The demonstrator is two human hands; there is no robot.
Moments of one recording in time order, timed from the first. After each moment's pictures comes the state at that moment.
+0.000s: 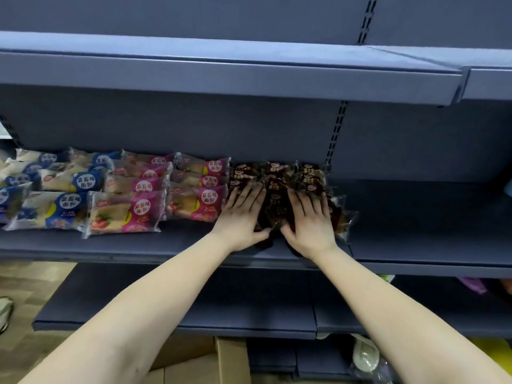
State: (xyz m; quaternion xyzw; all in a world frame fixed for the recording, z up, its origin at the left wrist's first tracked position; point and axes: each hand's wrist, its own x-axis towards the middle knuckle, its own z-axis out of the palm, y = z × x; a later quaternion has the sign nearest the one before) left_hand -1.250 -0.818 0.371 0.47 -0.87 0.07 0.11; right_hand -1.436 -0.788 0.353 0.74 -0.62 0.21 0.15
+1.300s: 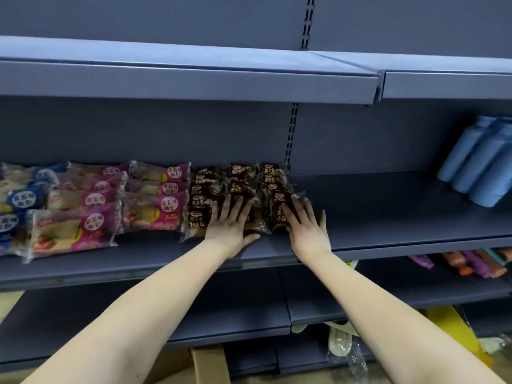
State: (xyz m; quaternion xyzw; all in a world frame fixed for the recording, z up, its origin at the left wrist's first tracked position) left_hand -1.307 -0.820 0.352 0.51 -0.86 0.05 -0.01; right_hand -1.503 -0.764 0.331 0.69 -0.71 0.12 0.09
